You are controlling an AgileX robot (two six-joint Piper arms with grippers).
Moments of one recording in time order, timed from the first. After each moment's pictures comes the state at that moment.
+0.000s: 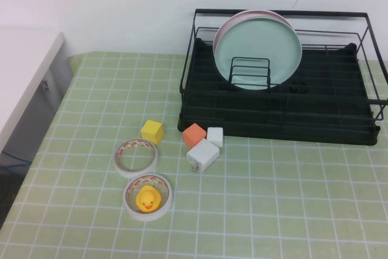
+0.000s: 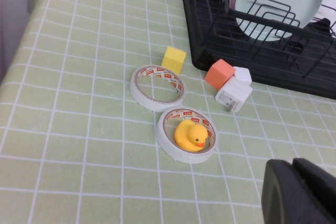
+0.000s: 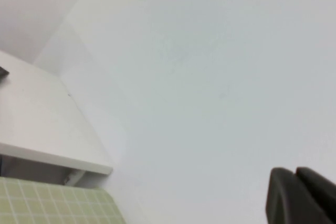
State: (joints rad) right arm 0.00 0.50 -0.74 1.44 0.80 -1.92; left arm -0.29 0.06 -0.36 -0.12 0.72 -0.27
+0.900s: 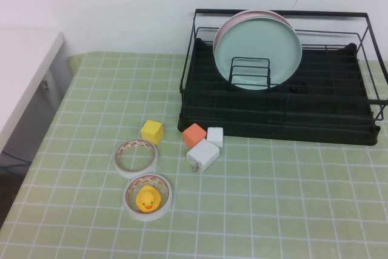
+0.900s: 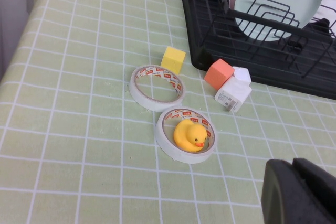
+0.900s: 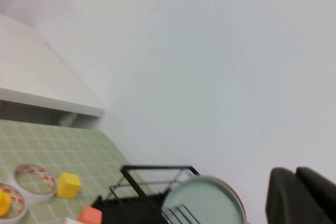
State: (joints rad) right arm 0.00 0.18 -0.35 1.38 0.64 -1.88; left arm -0.29 0.06 -0.36 -0.12 0.72 -0.27
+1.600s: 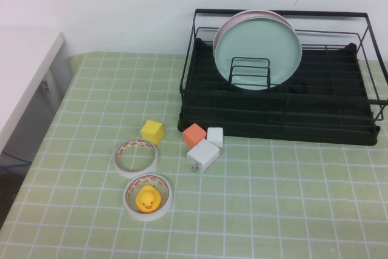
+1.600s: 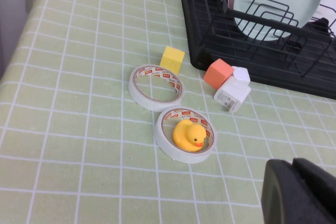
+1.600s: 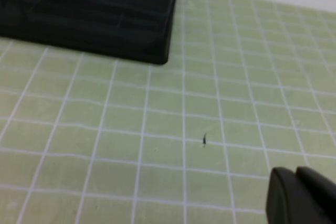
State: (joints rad) right arm -0.11 -0.01 0.01 -0.06 0.48 -0.12; left arm -0.29 0.06 -0.36 -0.12 0.72 -0.27
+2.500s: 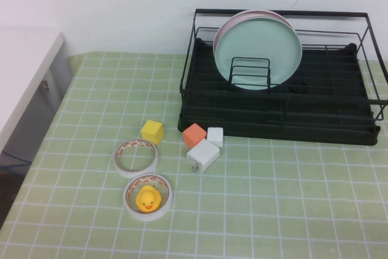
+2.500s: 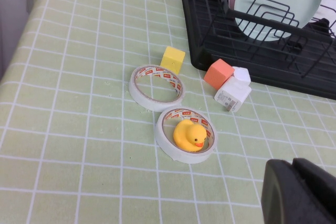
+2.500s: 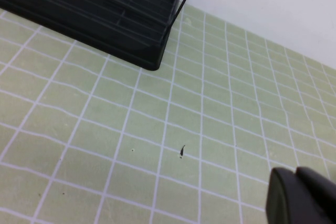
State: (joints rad) right arm -0.10 -0.01 0.02 -0.09 0.43 -0.32; left arm -0.29 0.06 -0.36 -0.12 0.72 -0.27
